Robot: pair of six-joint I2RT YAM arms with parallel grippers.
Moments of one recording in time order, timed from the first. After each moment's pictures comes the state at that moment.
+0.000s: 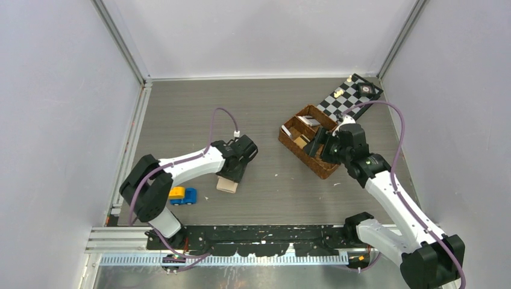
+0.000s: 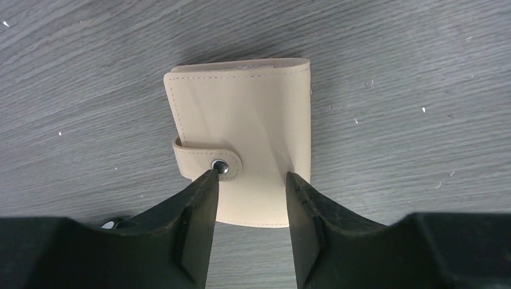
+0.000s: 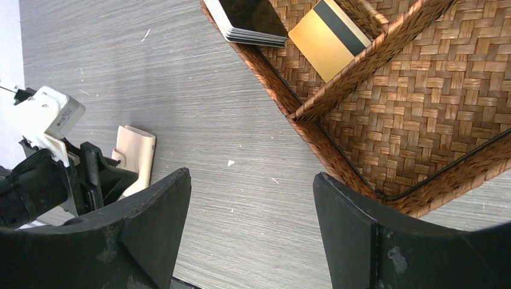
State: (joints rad) left arm -0.81 1.58 1.01 -0.73 -0.27 -0.42; right arm 0.30 0.92 0.75 -0.45 -0.12 0.56
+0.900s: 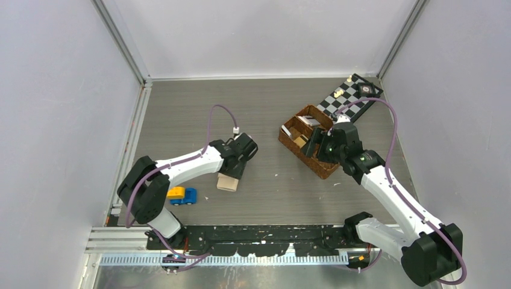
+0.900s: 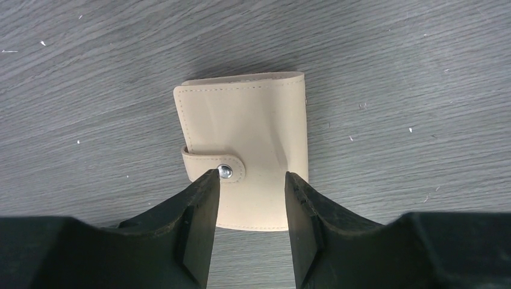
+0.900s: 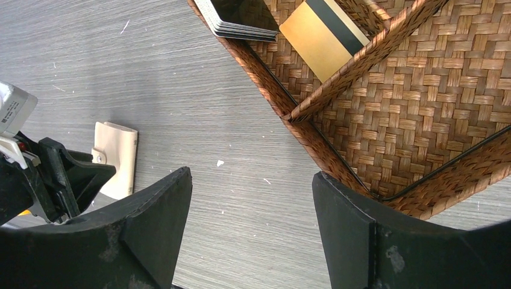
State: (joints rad) left arm -0.80 1.58 1.02 -0.69 -0.32 -0.43; right arm 0.36 0.99 0.77 -0.46 -0.05 0.56
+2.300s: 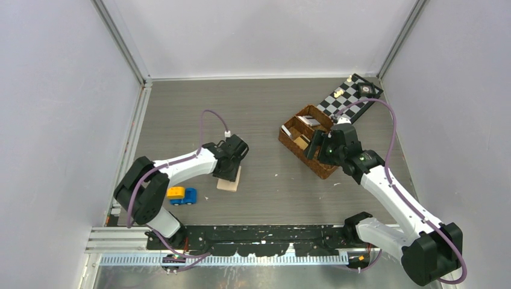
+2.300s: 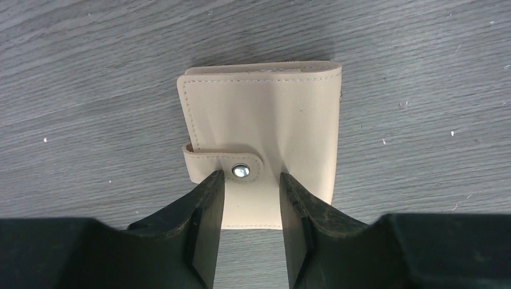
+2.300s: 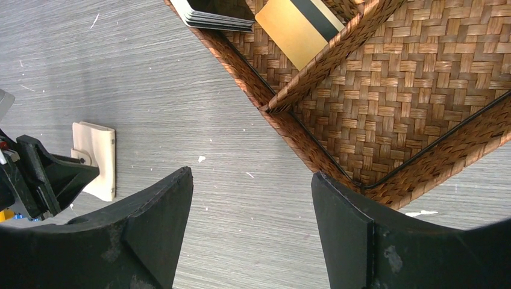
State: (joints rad) left arm -0.72 1.56 0.90 -0.60 -0.23 -0.44; right arm 0.37 1.00 0.77 -0.51 0.00 0.55
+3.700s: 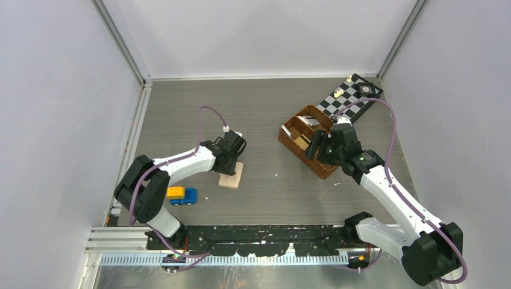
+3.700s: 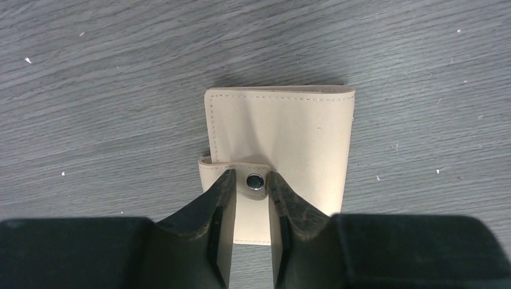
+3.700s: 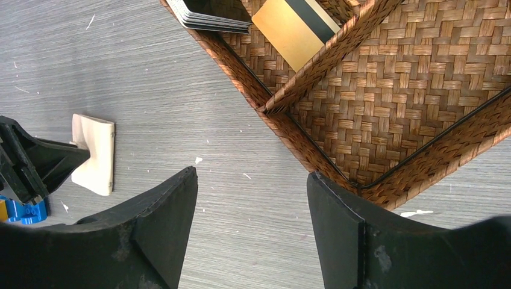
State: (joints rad) left arm -0.67 1.57 0.90 -0.51 -0.22 -0.39; right arm 0.38 1.00 0.77 -0.51 0.02 0.55
